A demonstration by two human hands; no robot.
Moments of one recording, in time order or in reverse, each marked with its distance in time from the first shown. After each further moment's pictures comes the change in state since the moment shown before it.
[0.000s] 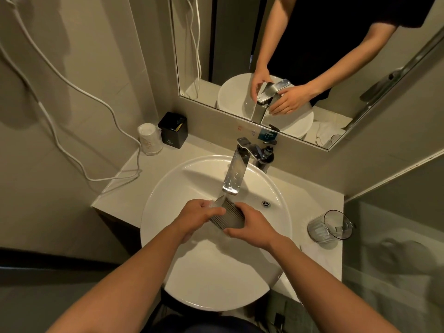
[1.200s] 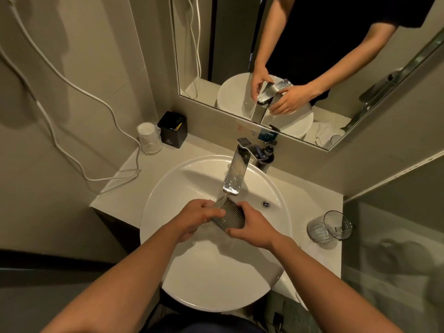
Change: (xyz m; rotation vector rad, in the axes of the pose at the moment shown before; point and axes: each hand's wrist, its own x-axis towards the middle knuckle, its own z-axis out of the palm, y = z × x) left_hand 0.006 -0.002 -0.007 -0.042 -0.149 -0.006; right_hand 0.001 0.001 -0.003 0.076 -0.046 0.058
